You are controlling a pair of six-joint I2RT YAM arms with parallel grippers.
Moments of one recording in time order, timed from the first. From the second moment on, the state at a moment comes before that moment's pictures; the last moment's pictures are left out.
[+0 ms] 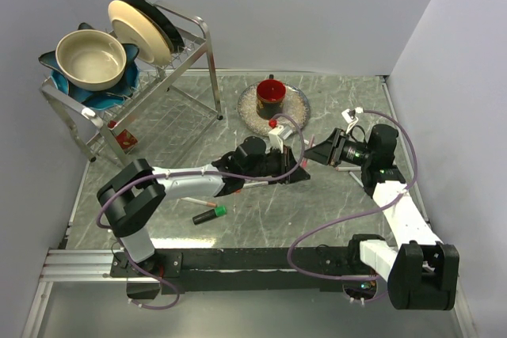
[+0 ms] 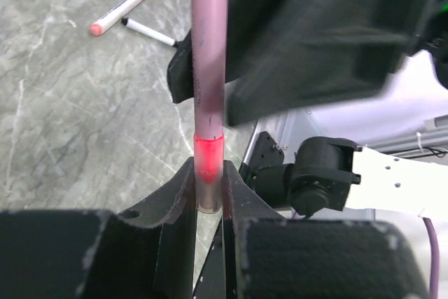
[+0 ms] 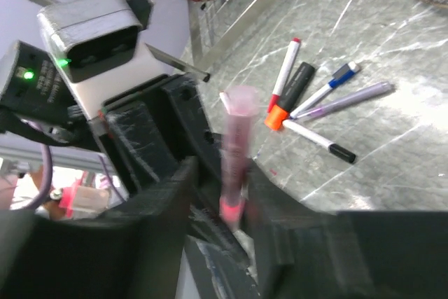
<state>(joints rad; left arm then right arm) -0.97 1.71 0.98 0.52 0.34 -0.75 -0.04 1.02 0.59 0.12 -1.09 0.62</state>
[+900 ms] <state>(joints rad) -0.97 1.60 0.95 0.55 0.26 -0.69 -0.05 0.99 0.55 0.23 -1.10 0.72</state>
